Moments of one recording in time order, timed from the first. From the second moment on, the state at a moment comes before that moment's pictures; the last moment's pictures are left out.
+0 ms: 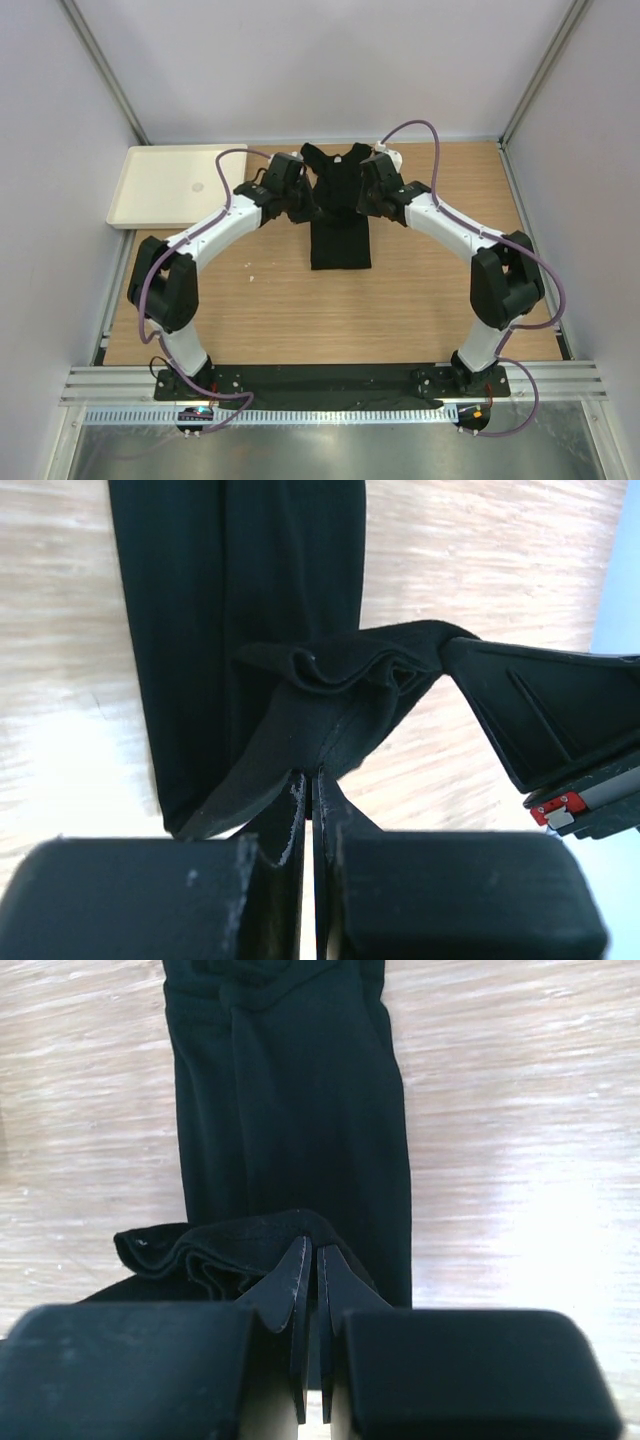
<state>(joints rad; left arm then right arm) -0.55 1.74 1.40 -0.43 0.14 -0.78 0.52 1.72 1.34 -0.41 0.22 0.60</state>
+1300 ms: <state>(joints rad) -0.47 2.06 1.65 -0.46 0.17 -0.73 0.43 1.95 1.50 -0.43 0.23 0.57</state>
